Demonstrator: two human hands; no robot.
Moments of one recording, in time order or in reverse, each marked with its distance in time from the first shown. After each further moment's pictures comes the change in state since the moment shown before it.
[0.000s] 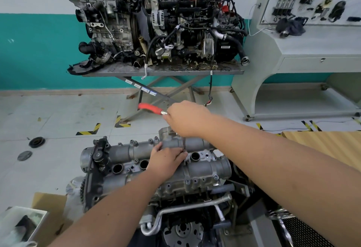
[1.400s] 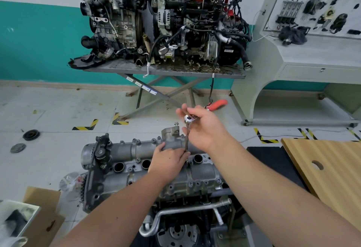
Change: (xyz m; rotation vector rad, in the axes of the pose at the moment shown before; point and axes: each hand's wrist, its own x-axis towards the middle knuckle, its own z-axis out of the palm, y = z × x) left_hand 0.003 -0.005 0.010 0.108 0.038 0.014; right_hand -0.003 0.008 0.037 2.199 0.168 0.432
